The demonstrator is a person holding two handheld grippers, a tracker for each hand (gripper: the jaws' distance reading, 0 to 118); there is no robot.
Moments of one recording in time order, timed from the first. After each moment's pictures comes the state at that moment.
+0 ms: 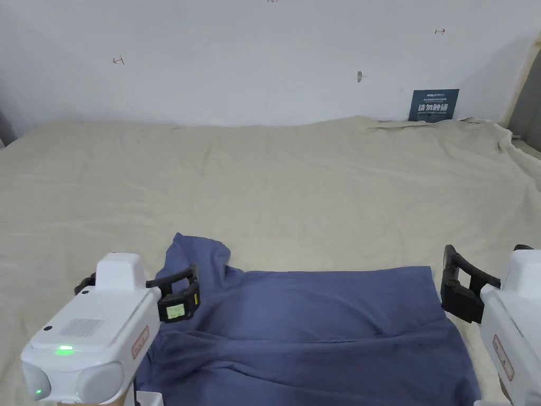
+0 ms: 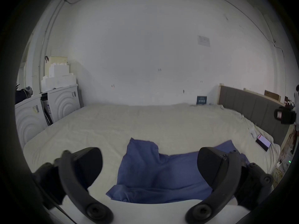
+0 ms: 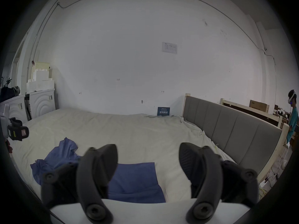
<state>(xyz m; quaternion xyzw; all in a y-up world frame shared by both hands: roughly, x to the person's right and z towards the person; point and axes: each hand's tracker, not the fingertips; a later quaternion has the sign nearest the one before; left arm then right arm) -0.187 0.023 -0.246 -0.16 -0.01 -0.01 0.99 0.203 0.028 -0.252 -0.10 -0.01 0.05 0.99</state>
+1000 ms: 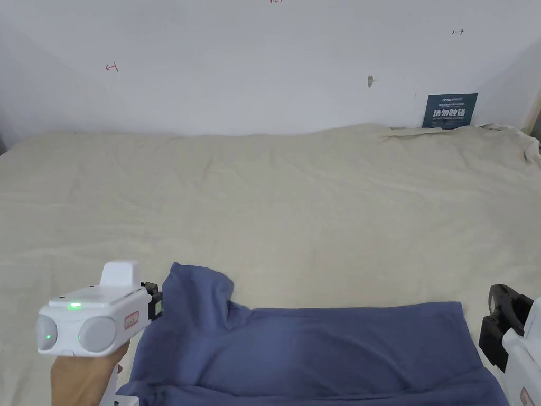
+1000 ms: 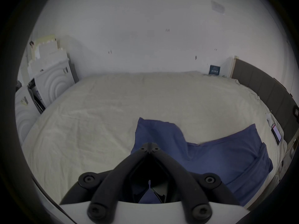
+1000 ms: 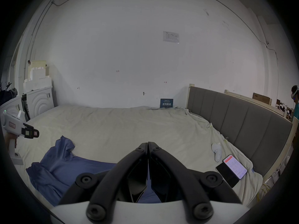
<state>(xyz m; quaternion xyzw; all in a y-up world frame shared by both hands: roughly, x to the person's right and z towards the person) -0.278 -0.033 -0.438 -0.35 0.00 -0.01 0.94 0.193 -0.003 -0.332 -0.15 0.00 0.03 0.99</state>
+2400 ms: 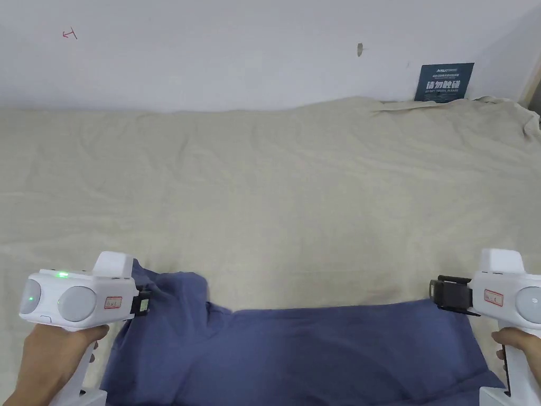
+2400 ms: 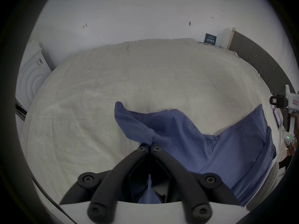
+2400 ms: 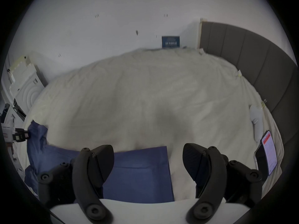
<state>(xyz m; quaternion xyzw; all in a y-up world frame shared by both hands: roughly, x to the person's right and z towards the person) -0.285 -0.068 -0.512 -0.45 -0.07 -0.04 0.89 0.256 -0.124 -0.550 -0.44 0.02 -0.03 0.90</state>
